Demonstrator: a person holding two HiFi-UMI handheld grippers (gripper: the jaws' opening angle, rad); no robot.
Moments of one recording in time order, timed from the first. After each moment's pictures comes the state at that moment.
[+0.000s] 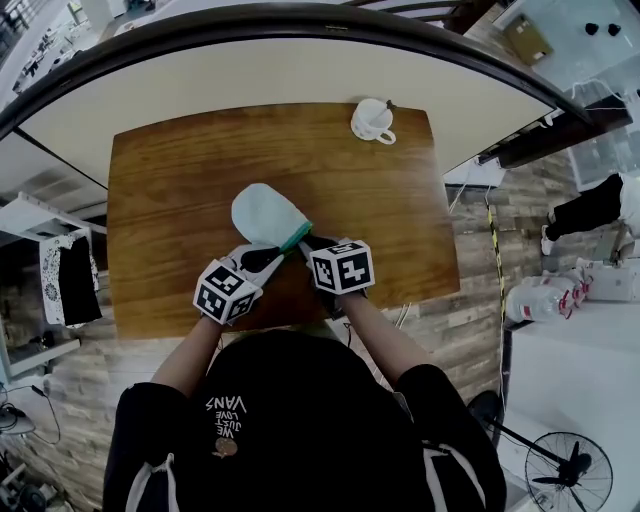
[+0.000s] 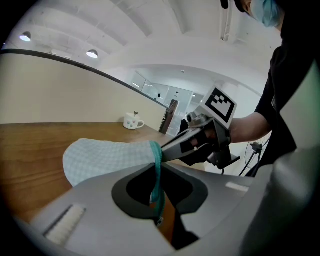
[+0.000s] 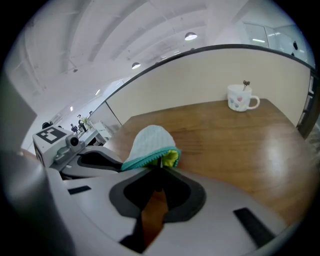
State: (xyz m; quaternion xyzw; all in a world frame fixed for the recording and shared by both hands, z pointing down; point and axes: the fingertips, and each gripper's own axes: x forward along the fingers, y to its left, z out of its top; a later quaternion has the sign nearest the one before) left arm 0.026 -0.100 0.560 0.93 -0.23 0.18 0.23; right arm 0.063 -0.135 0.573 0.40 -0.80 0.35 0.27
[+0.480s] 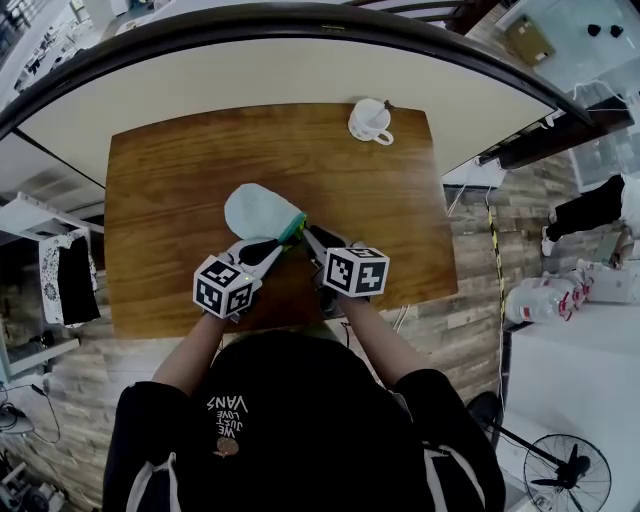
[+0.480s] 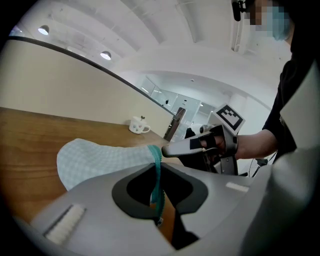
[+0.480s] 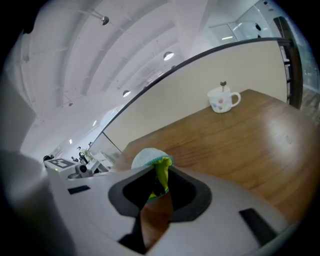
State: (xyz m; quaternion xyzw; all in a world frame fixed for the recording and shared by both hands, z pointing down) left arm 0.031 -0.121 0.557 0.92 -0.27 0.13 0.27; right arm 0.086 -0.155 0.552 0.45 -0.79 0.39 0.12
